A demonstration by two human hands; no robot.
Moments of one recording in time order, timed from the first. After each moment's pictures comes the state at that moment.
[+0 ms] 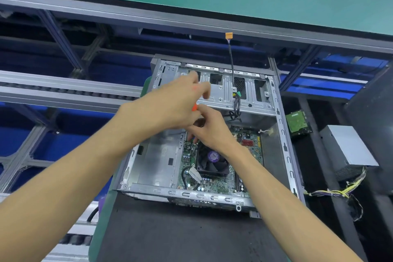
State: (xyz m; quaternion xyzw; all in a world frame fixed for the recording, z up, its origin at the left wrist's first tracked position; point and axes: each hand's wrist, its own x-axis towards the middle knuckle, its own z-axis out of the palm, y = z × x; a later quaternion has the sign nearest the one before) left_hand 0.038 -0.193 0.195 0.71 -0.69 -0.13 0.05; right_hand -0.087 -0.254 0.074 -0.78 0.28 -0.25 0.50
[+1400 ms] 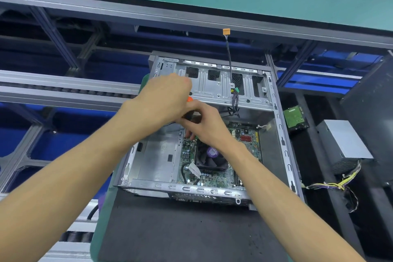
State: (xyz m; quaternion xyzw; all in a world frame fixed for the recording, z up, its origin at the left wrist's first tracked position) left_hand 0.041 -0.191 0.189 0.76 -0.65 -0.03 -0.01; right_hand -0.084 -0.248 0.077 -0.77 0.30 -0.25 0.51
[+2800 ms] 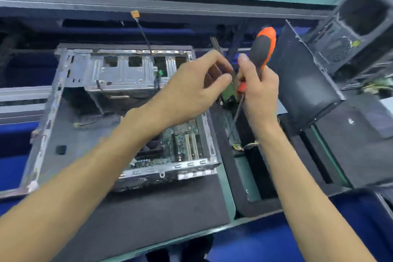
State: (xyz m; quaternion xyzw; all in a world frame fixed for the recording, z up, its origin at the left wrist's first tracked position) left_hand -0.149 -0.218 0.214 0.50 -0.70 -0.29 0.42; right_hand -0.301 -0.266 0.184 -0.57 0.45 -0.55 0.41
